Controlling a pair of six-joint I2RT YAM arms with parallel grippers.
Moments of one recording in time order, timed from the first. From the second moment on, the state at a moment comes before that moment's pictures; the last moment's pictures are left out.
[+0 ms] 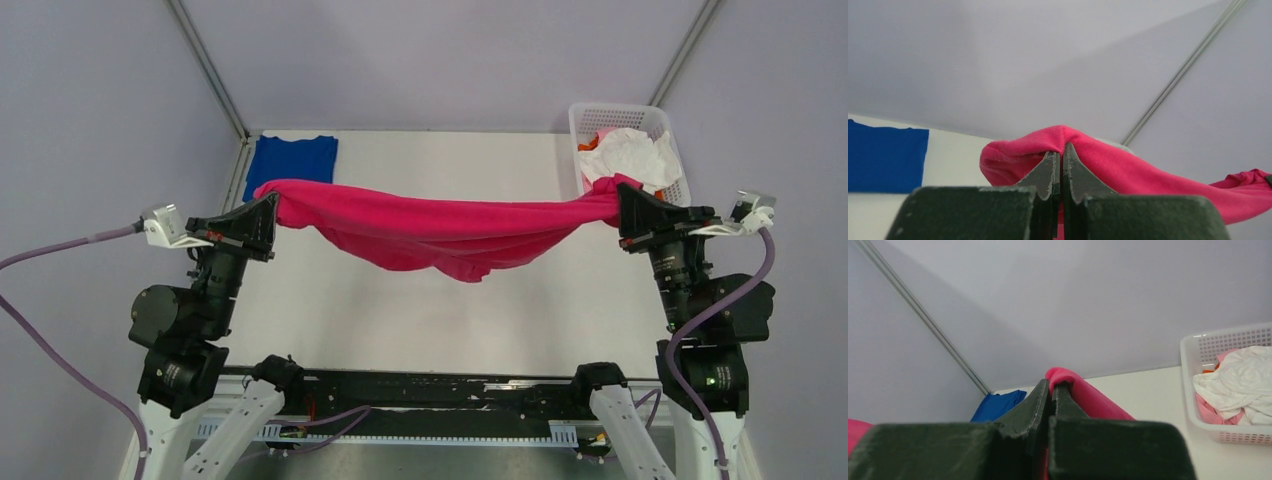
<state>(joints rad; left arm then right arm) -0.38 0.45 1.00 -0.19 -0.15 -0.48 0.07 0.53 1.10 -0.30 -0.08 0.48</state>
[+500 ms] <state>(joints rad) -0.35 0.87 0.91 -0.41 -0.41 -0.61 0.07 0.98 1.00 -0.37 0.04 0.50</state>
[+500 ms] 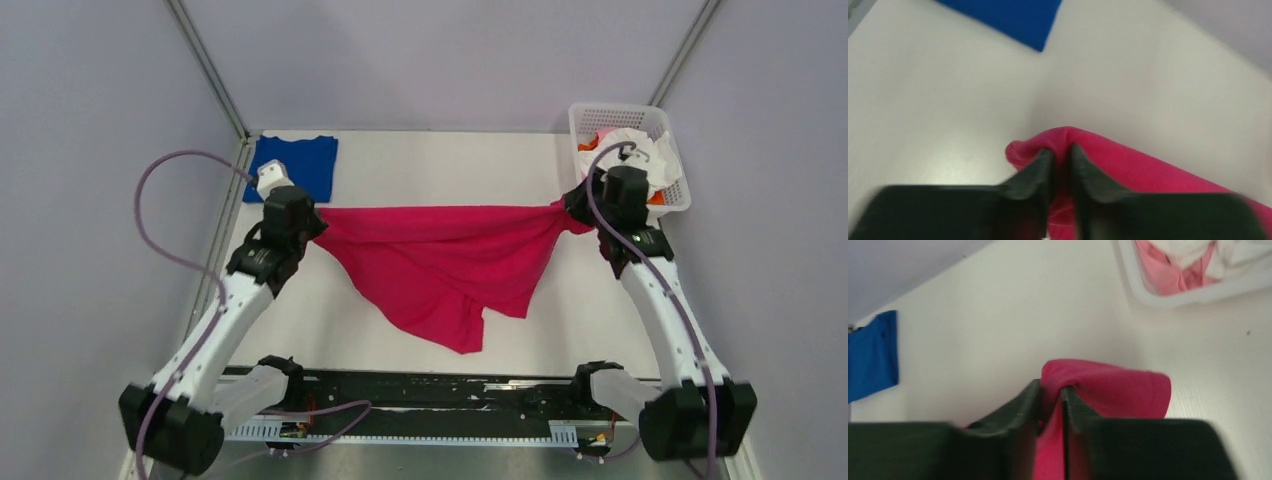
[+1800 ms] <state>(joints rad) -0.18 1.36 0.71 -0.19 -0.19 -0.75 0.09 1.11 0.65 -0.42 -0.07 0.64</state>
